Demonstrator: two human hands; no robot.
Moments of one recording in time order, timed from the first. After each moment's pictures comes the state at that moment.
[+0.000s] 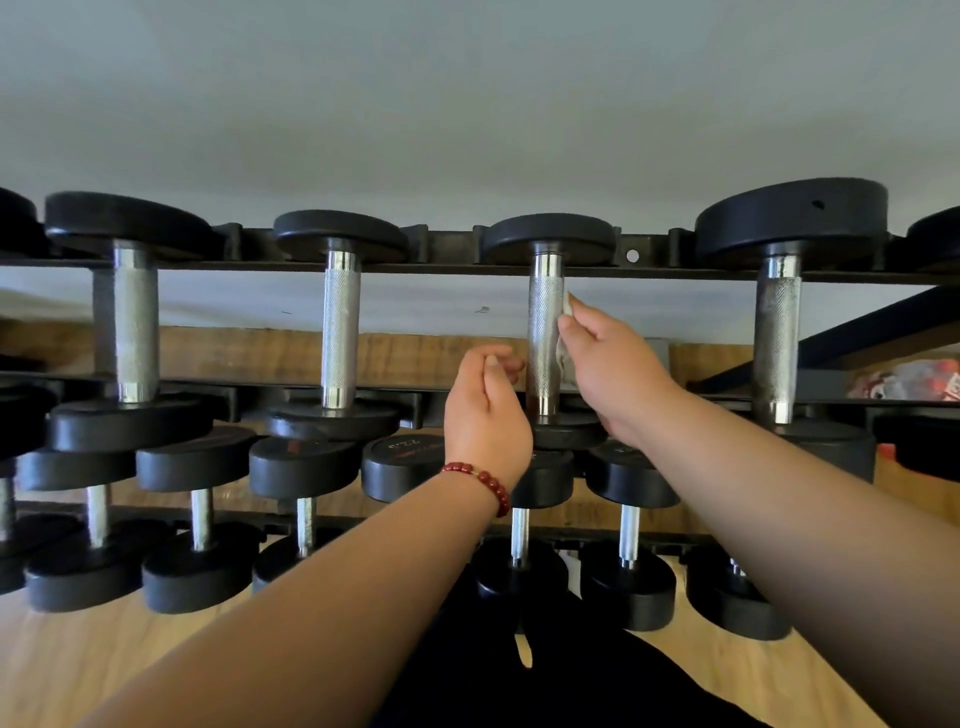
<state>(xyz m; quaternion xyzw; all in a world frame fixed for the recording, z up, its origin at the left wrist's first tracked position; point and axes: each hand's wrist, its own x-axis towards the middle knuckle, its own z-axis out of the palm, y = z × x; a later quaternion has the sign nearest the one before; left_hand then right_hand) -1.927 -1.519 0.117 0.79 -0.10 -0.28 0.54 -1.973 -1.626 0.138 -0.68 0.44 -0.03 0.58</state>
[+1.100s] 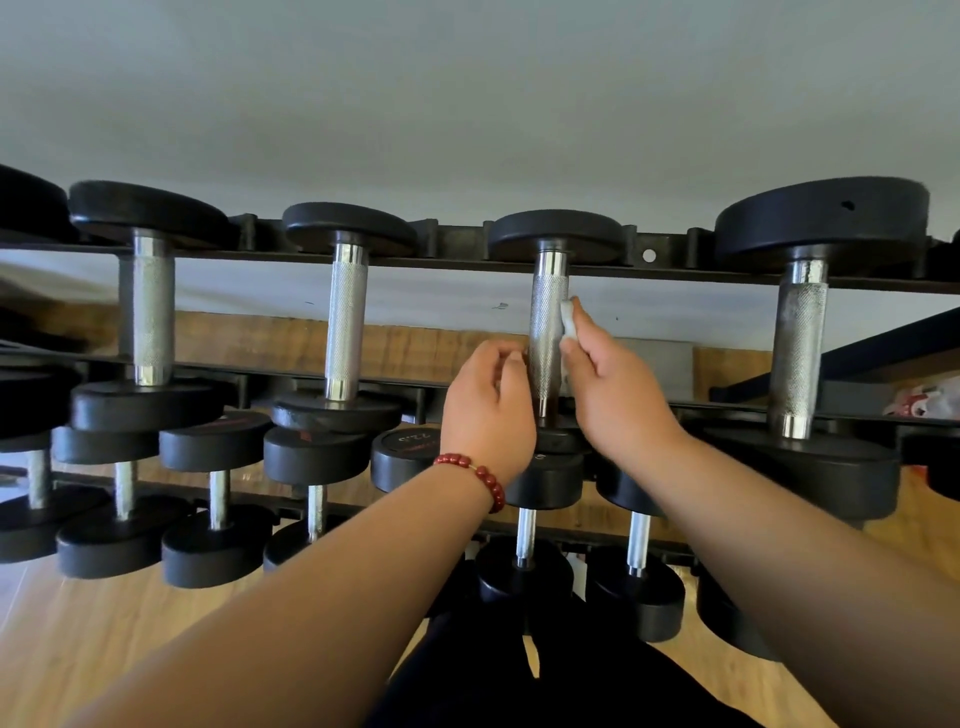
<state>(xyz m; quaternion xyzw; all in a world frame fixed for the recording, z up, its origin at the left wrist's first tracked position) -1.921 -1.524 0.119 0.82 -0.16 -0.27 0.49 -1.989 -1.625 0.120 -0.78 0.35 -0.03 0.51</state>
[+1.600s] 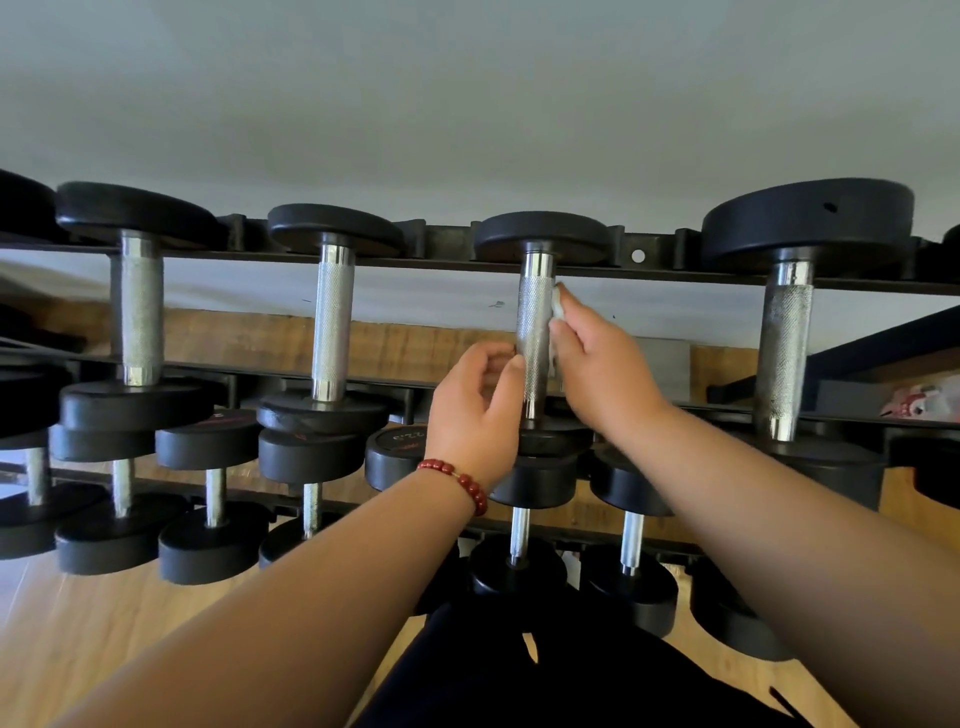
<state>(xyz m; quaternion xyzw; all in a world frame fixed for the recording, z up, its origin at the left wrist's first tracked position) -1.925 -1.522 0.120 0.79 -0.18 -0.28 0.51 -1.981 -1.644 0.115 -0.80 0.33 -0.04 0.50</state>
